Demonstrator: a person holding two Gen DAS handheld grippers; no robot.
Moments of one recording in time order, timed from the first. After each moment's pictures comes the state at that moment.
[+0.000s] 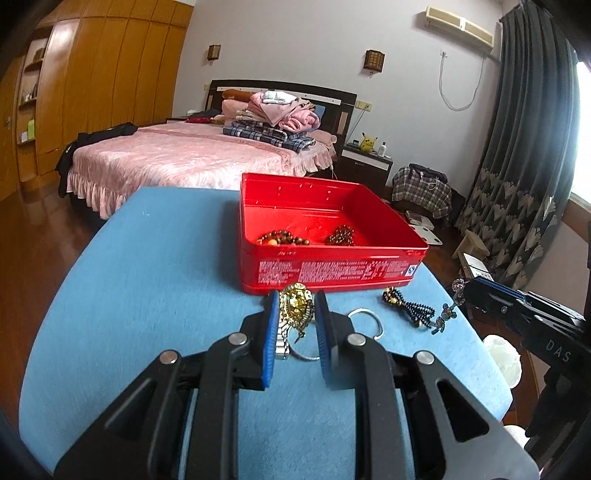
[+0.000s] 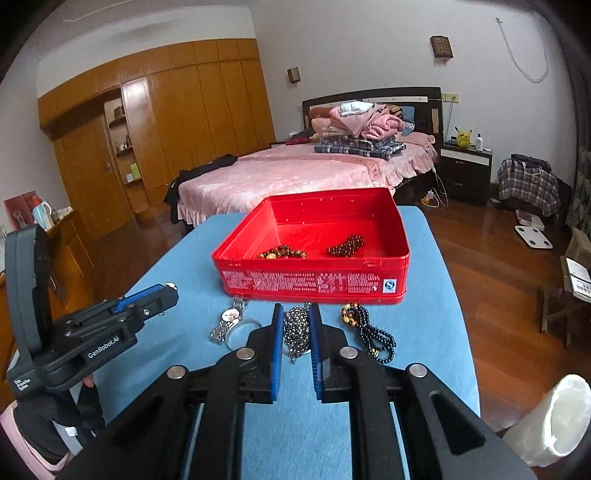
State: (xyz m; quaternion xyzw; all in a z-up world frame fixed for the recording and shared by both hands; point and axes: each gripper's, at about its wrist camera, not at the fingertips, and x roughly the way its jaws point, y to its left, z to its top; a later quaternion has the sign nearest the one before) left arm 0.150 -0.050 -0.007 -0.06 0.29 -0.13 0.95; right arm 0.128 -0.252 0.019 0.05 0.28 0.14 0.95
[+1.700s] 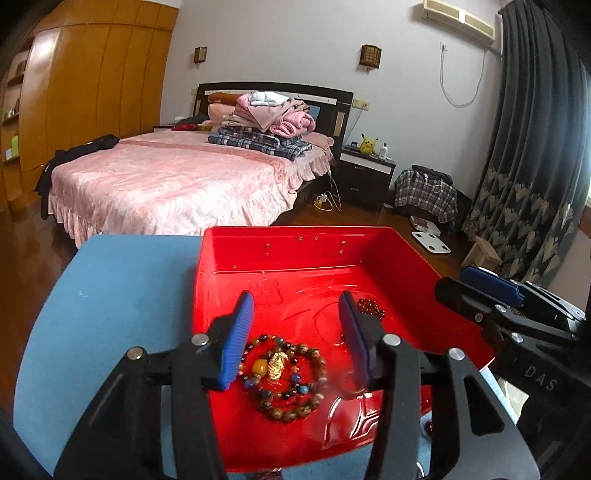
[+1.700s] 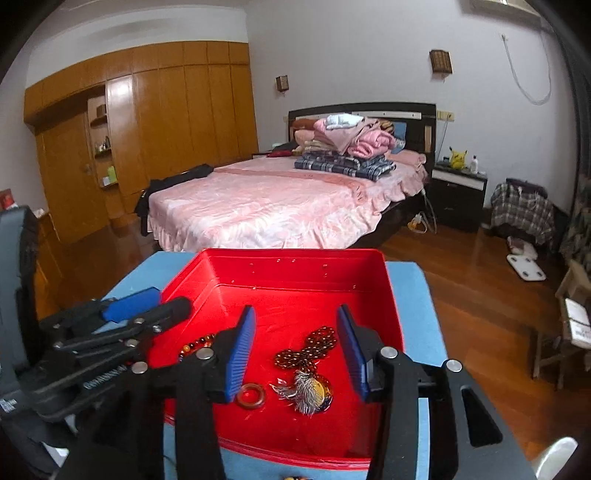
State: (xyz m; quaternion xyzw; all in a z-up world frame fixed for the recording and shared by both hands) left arm 0.317 -0.083 -0.003 -0.04 0.28 -0.14 0.95; right arm 0.293 -0.254 0.023 0.02 0.25 0.10 0.96
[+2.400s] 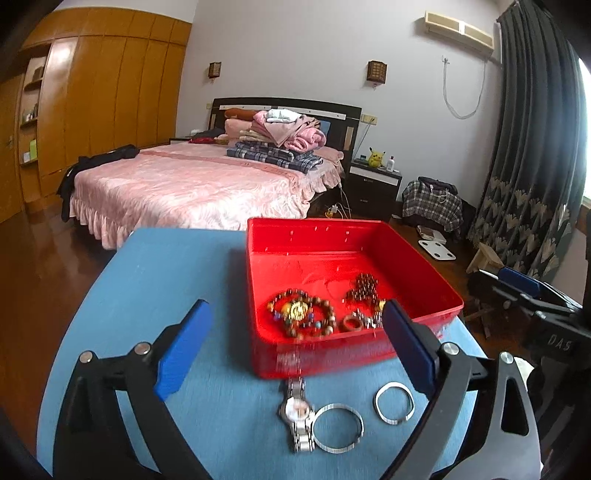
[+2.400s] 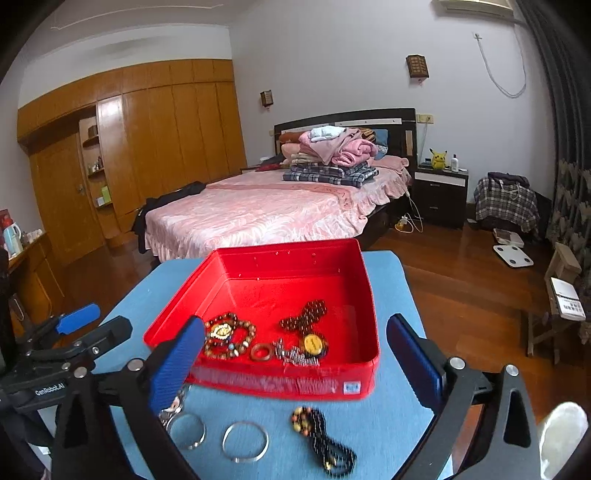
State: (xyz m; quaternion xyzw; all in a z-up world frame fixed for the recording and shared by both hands) left arm 0.216 -0.050 0.013 -0.04 0.26 -0.11 0.96; right arm 0.218 -0.268 0.038 0.06 0.24 0.08 0.97
